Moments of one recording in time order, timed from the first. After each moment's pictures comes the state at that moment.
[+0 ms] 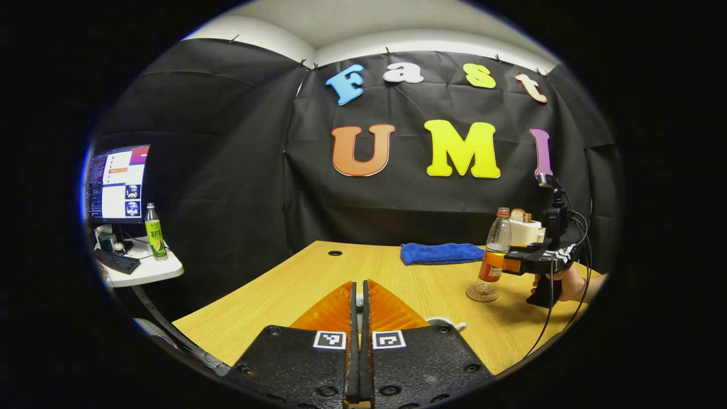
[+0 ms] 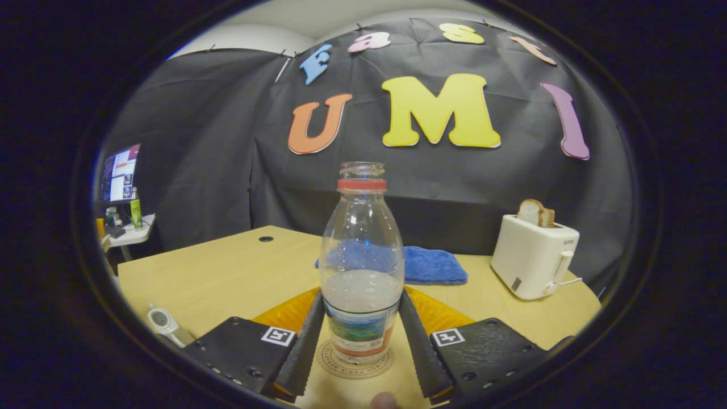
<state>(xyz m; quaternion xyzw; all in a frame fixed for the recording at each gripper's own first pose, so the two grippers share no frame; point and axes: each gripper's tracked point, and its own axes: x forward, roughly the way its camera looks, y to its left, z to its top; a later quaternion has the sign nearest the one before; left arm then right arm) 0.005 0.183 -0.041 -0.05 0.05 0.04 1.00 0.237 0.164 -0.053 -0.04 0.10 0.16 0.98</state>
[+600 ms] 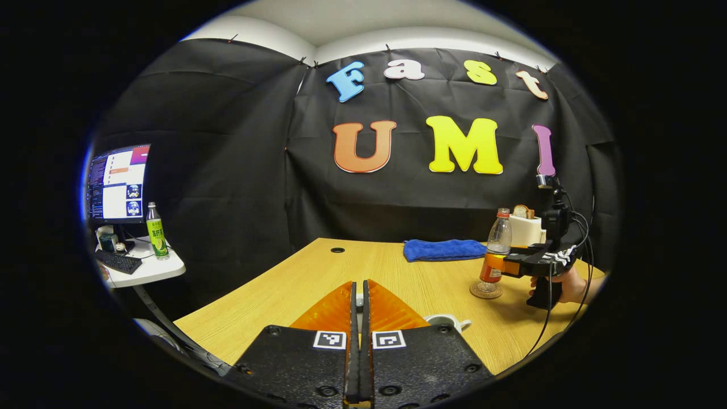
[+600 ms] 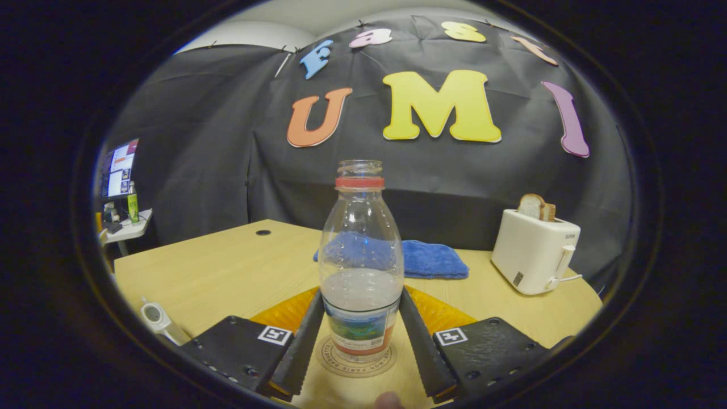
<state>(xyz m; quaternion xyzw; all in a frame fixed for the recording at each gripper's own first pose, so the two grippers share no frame) 0.005 0.185 -0.045 -0.05 0.06 0.04 1.00 0.235 0.169 -0.068 -0.04 0.10 0.16 0.98</state>
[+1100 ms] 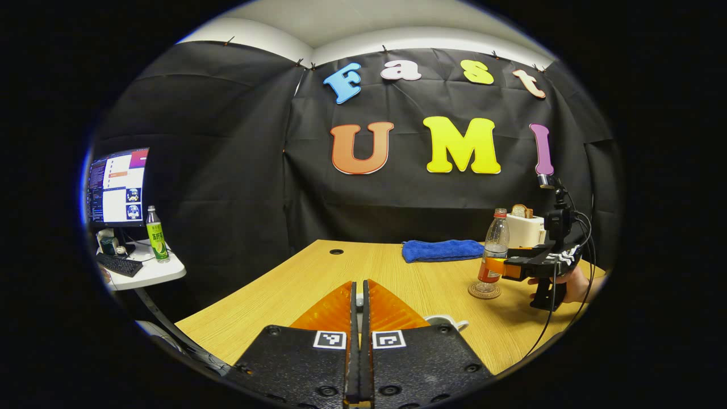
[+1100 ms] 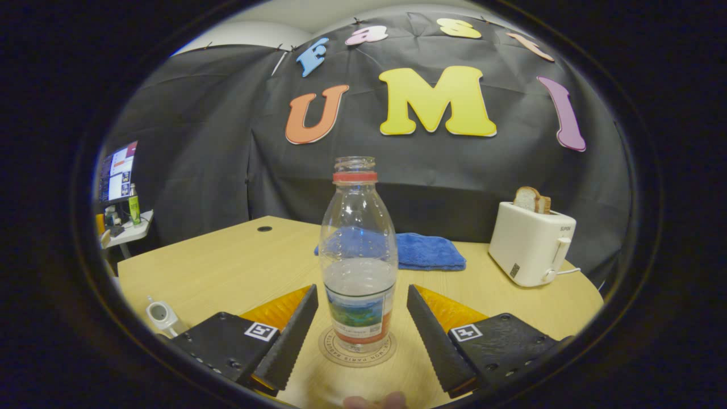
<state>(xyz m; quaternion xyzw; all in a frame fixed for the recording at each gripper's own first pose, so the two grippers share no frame) 0.004 0.177 -0.036 -0.04 0.05 0.03 1.00 0.208 0.155 -0.067 -0.04 0.12 0.15 0.98</state>
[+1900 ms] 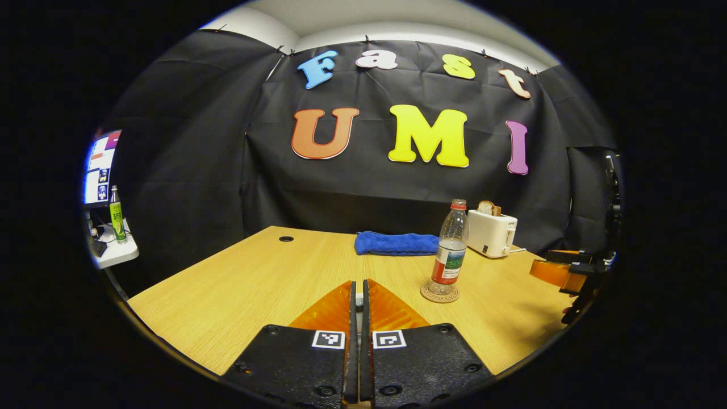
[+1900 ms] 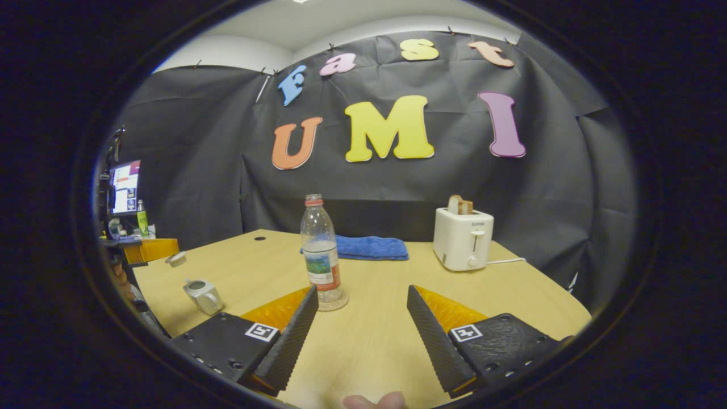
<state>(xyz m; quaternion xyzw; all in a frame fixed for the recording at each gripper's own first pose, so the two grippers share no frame) 0.044 0.079 -0.065 -0.07 0.08 -0.04 0.99 0.066 0.031 -0.041 -0.01 0.07 0.09 0.99</state>
